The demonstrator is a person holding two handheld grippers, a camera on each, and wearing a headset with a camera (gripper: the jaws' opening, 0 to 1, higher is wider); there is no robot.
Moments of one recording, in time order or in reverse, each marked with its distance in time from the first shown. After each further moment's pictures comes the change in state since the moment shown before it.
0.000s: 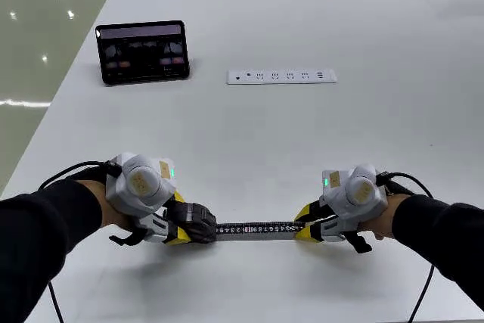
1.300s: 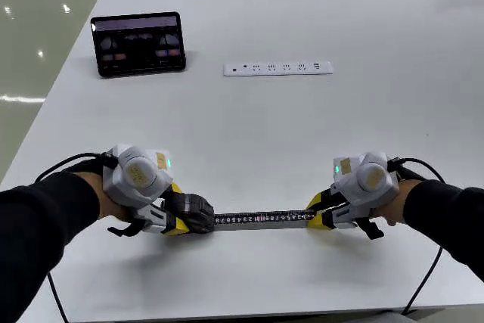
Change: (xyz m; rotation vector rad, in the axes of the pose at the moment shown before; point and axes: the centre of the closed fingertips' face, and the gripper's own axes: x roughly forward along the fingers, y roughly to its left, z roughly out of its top) left arm 0.001 -0.002 0.001 -0.008 -0.005 0.010; right arm -0.016 -0.005 -0.021 0.012 0.031 -0.007
